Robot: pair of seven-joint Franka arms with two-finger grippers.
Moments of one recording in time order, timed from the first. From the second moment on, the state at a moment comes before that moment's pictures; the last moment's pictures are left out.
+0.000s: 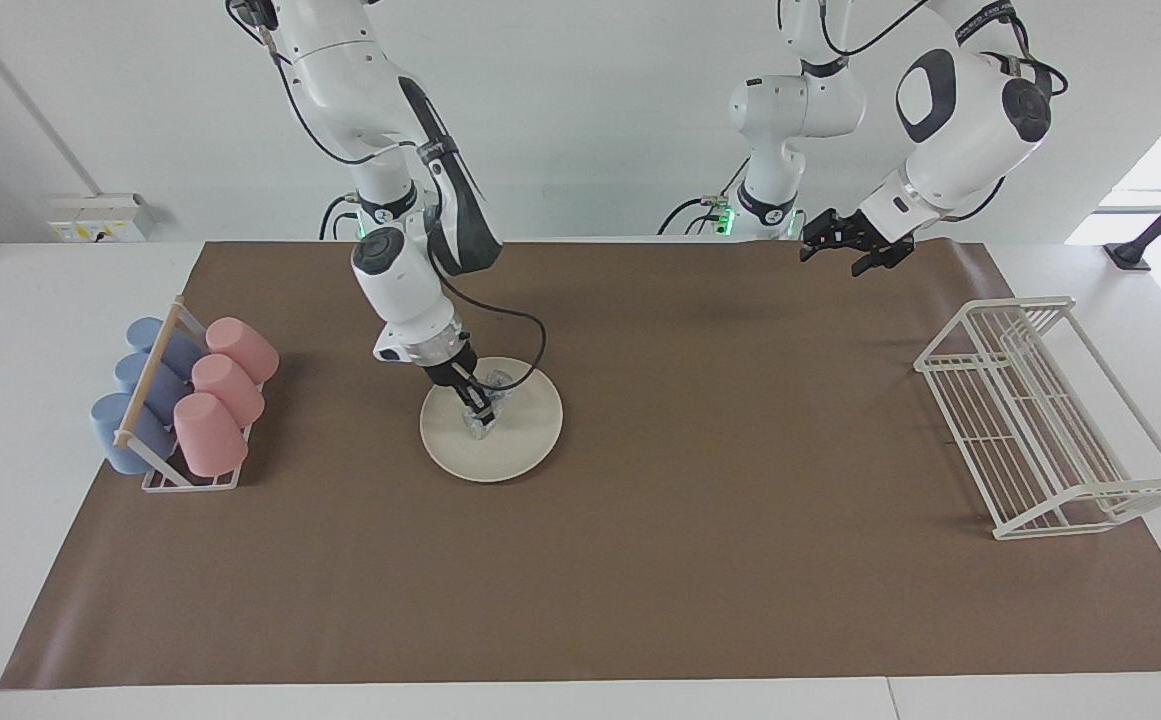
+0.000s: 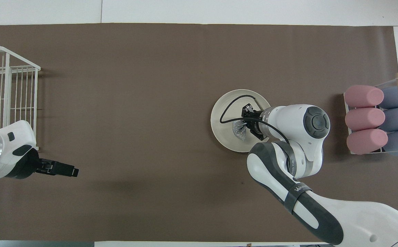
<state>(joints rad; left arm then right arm) -0.11 -0.31 0.06 -2.25 -0.22 1.71 0.22 0.06 0.23 0.33 -2.22 0.29 2.65 1.16</state>
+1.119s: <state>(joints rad) -0.11 -0.31 0.06 -2.25 -0.22 1.73 0.22 -0.04 0.24 0.33 -2.22 0.29 2.65 0.96</state>
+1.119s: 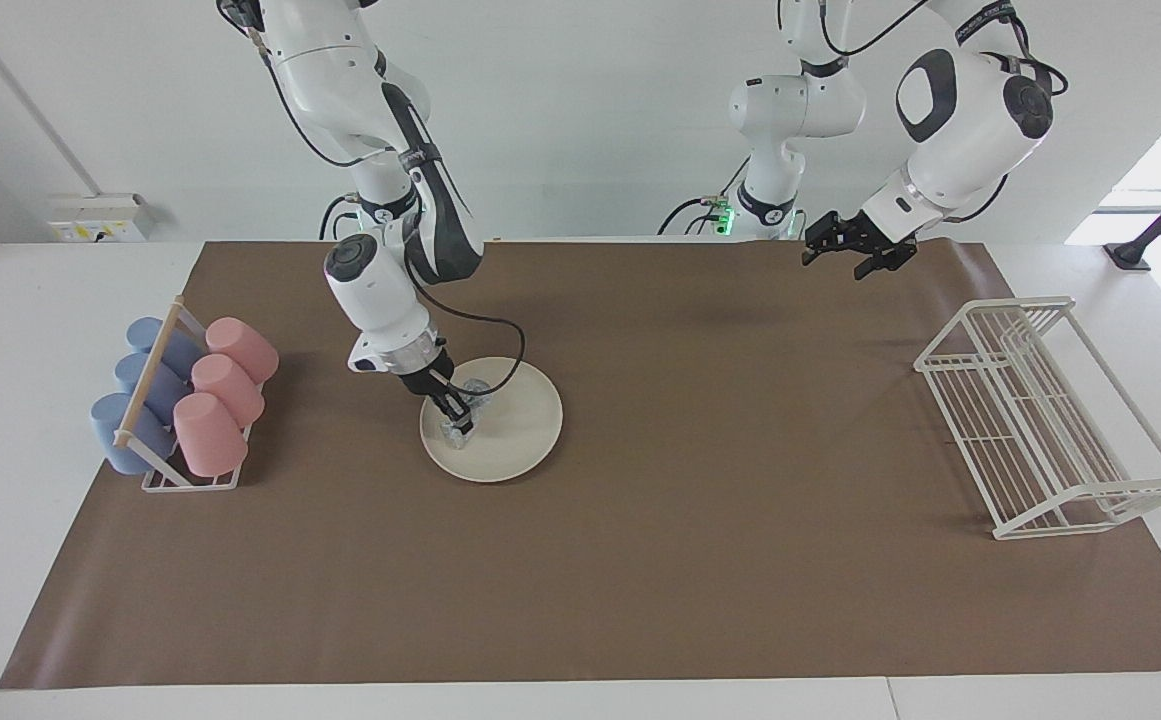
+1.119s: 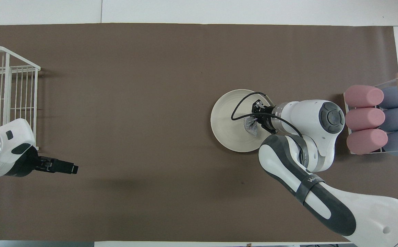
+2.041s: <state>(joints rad) -0.11 -0.31 0.06 -2.25 -0.22 1.75 0.13 0.15 0.21 0.33 -2.17 0.29 2.52 1.28</state>
